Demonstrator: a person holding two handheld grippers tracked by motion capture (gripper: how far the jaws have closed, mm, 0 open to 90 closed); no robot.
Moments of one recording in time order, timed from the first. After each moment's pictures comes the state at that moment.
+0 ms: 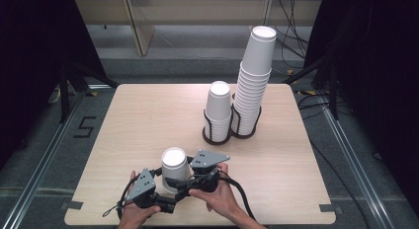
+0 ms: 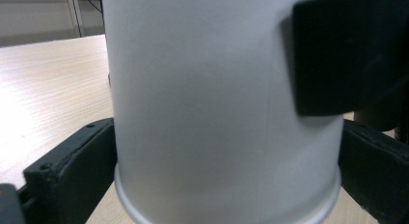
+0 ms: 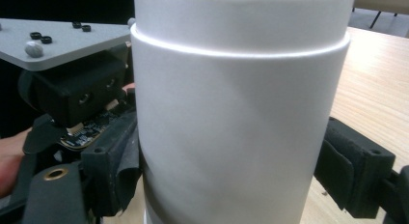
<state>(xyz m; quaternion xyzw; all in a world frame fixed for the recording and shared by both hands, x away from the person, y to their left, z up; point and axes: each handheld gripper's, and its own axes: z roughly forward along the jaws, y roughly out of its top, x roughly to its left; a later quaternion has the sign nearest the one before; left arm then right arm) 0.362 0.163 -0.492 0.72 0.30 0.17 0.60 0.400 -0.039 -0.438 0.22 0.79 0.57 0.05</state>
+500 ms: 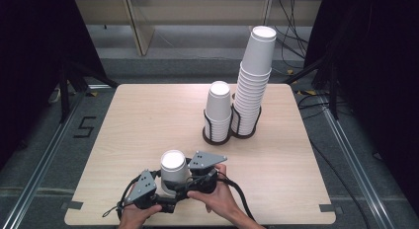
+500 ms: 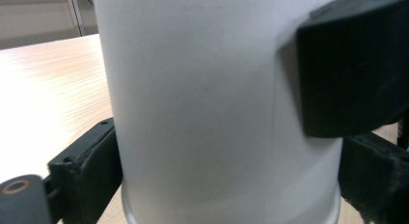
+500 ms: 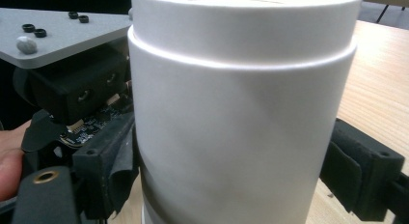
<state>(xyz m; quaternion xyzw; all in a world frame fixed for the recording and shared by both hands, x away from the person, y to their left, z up) 0.360 0.162 -0.492 0.73 0.29 0.18 0.59 0.397 -0.036 -0.439 0.22 0.80 0.56 0.05</state>
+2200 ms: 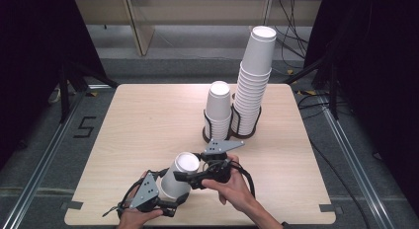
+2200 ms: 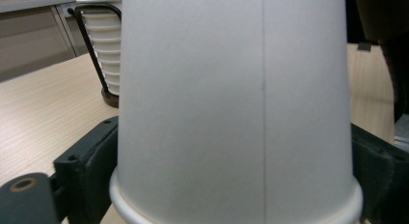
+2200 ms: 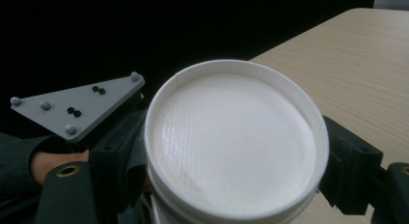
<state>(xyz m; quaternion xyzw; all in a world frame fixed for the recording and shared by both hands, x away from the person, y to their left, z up) 0.354 0.159 -0.488 0.76 0.22 0.22 0.57 0.411 -0.068 -0.408 0.24 0.78 0.58 -0.04</state>
